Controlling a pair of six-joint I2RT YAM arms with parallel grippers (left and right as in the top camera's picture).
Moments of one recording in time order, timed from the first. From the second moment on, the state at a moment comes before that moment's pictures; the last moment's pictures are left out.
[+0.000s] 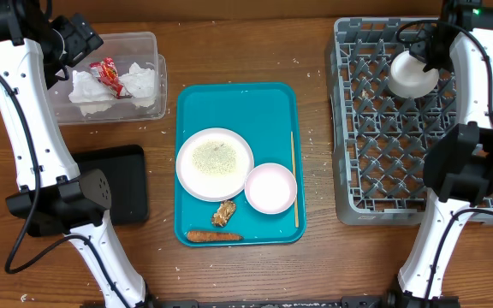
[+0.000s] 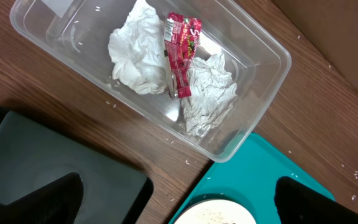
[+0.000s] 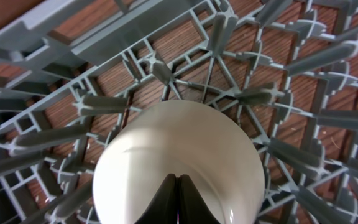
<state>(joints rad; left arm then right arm) 0.24 2.23 2.74 -1.66 0.03 -0.50 -0.19 2.40 2.37 -1.12 0.09 0.36</state>
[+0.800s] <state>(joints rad) 0.24 2.23 2.74 -1.66 0.03 -0.50 -0.27 2.41 2.37 -1.15 0.03 0.36</state>
